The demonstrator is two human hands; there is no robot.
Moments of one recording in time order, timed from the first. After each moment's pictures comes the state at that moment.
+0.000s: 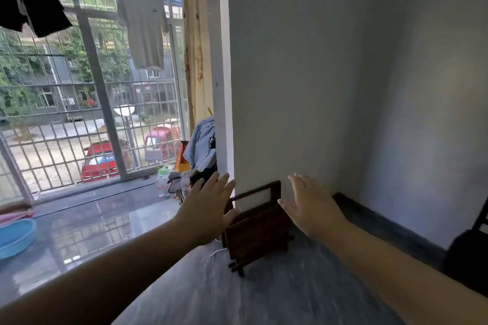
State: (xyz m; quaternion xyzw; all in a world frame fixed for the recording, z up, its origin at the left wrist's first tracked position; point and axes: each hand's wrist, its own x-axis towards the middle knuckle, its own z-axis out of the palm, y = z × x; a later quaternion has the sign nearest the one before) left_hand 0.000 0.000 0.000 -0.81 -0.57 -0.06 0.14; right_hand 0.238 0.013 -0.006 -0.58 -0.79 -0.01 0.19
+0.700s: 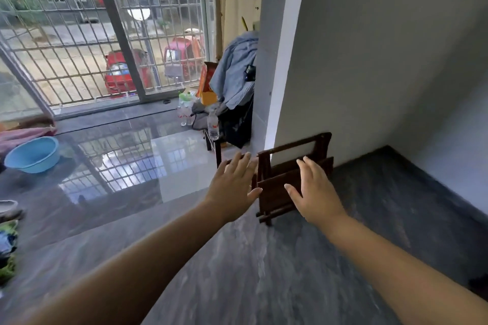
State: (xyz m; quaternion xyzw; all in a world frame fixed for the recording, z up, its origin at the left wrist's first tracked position) left_hand -0.142 0.278 -0.158 -0.78 -0.62 0.00 0.03; right_hand 0.060 0.299 -0.161 -0.58 -0.80 0.08 0.15
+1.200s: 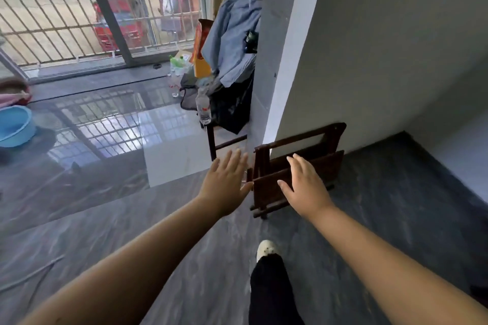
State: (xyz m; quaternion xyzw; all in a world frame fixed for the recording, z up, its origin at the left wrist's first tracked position) left_hand -0.153 0.476 -0.250 -0.75 -0.66 0.01 -0.07; right_hand 0.047 0.514 -0.252 -0.56 -0.81 0.14 0.09
